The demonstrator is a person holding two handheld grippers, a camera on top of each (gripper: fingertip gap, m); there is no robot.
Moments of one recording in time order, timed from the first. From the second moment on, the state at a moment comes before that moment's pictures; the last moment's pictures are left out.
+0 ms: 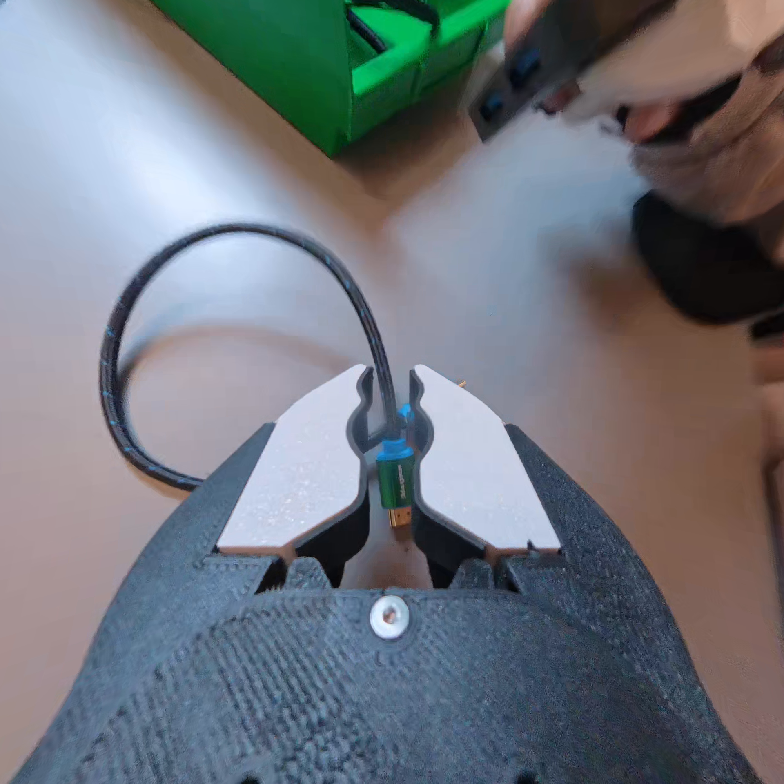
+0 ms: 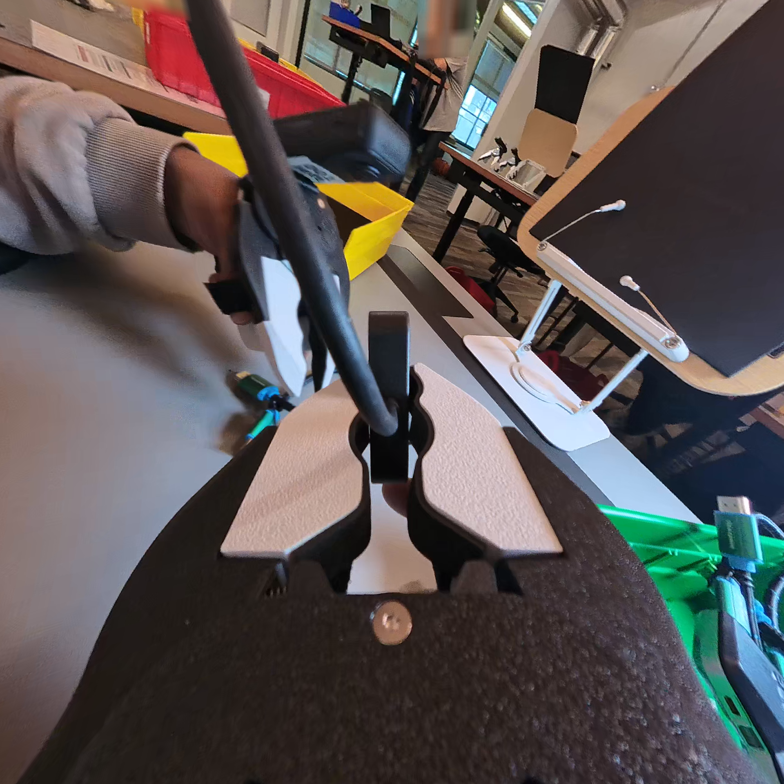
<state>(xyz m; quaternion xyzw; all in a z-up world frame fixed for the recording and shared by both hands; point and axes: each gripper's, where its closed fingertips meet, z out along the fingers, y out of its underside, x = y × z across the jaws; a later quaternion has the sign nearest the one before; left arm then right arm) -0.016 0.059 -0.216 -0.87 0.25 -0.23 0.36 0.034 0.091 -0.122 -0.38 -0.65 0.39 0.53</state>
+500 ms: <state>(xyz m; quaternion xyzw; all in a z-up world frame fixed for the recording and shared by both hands) -0.008 0.041 -0.258 -0.81 0.53 -0.13 0.24 0.036 0.102 -0.121 -0.40 -0.62 0.46 0.50</state>
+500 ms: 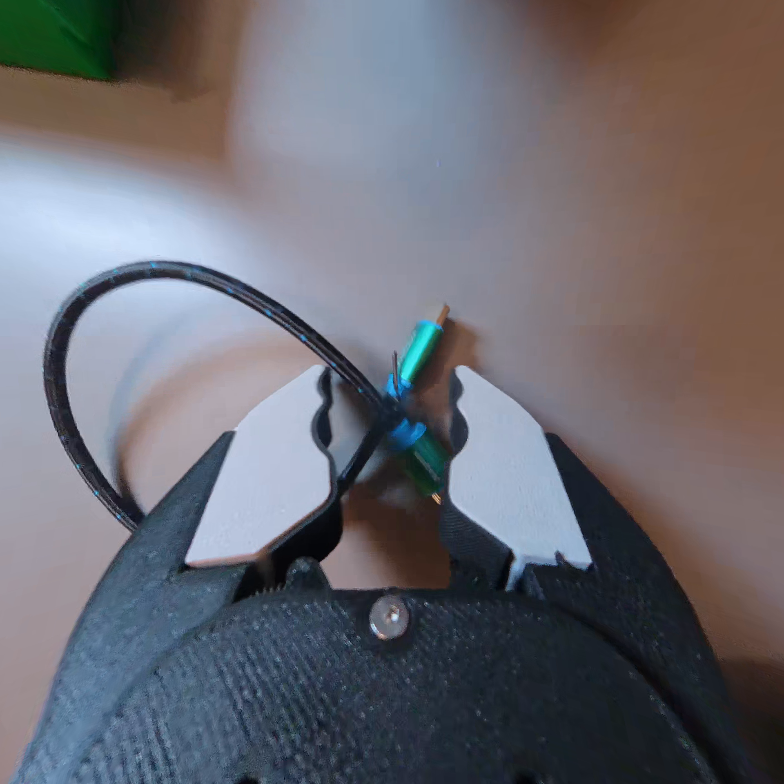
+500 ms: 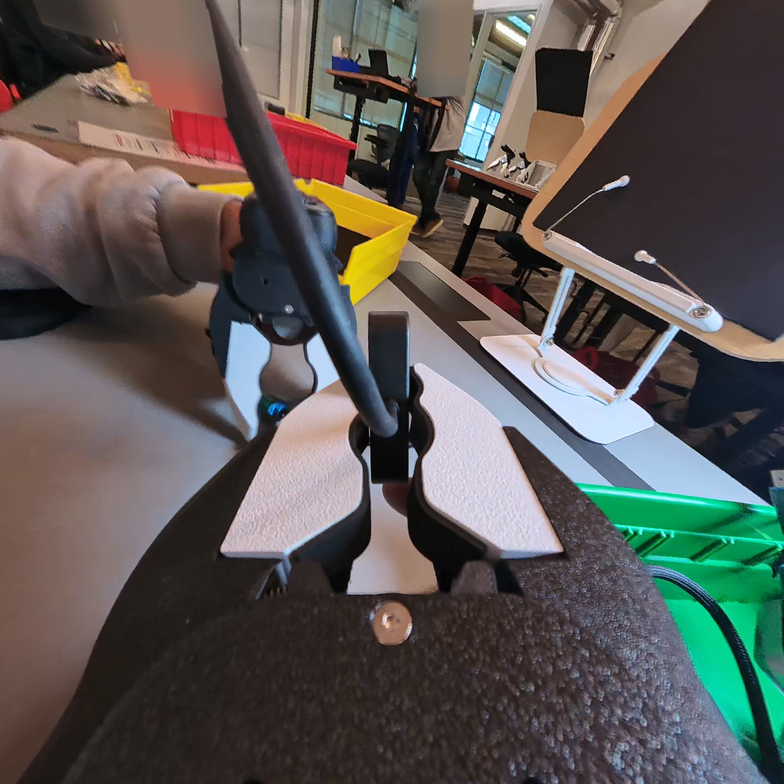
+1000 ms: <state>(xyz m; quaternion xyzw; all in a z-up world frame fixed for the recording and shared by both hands) -0.050 0.080 -0.164 -0.85 0.34 0.01 0.41 0.030 0.103 -0.142 -0.36 -0.69 0.28 0.56</state>
